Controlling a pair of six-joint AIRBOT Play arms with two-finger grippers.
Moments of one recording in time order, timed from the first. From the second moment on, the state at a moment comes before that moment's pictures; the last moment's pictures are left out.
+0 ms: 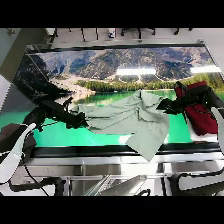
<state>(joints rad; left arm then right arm) -0.07 -1.48 0.97 -2.29 1.21 1.74 -0.25 -1.61 1.17 2.20 -1.20 -1.92</state>
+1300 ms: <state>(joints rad) 0.01 -1.22 1.37 -2.30 1.27 1.73 -0.29 -1.37 1.41 2.66 -1.23 -1.99</state>
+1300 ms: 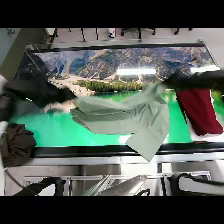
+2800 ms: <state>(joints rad) 0.03 -1.65 1.81 -2.19 1.30 1.70 -0.22 -1.64 1.94 2.33 -1.15 -1.85</state>
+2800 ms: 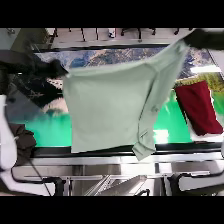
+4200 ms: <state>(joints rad) 0.25 -1.46 0.85 -2.16 1.31 1.78 -0.26 -1.25 1.06 2.21 -1.37 -1.88</state>
